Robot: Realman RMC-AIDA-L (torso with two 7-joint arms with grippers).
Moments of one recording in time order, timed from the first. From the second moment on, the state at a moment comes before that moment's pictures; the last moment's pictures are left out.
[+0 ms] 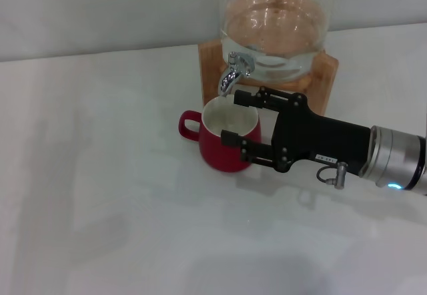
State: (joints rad) left arm -0.41 -2.08 2.31 0.22 1.87 -1.54 -3.00; right arm 0.48 2.03 -1.36 -0.31 2.17 1.52 -2.50
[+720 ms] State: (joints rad) left arm -0.42 -2.08 2.31 0.22 1.88 -1.53 -3.00; right arm 0.49 2.03 -1.38 -0.31 2.18 1.52 -2.50
